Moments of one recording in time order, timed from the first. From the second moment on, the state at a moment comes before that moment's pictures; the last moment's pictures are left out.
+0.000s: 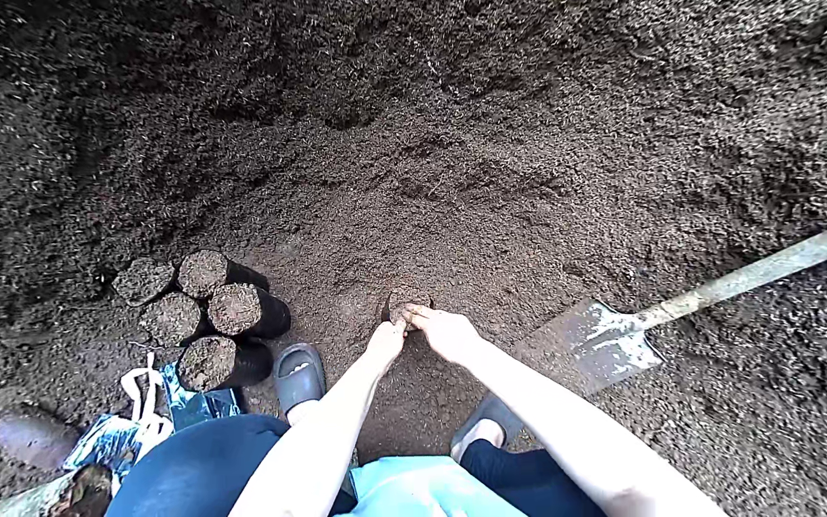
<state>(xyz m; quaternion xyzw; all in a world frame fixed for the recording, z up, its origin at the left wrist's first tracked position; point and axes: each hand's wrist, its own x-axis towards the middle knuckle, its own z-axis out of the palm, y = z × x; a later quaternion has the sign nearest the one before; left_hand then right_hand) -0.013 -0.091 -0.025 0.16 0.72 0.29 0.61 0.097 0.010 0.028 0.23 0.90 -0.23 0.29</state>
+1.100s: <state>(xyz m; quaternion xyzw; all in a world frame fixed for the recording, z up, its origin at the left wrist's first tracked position) -0.060 -0.090 0.001 0.28 0.80 0.09 0.53 0.104 0.057 0.002 0.42 0.53 -0.73 -0.14</state>
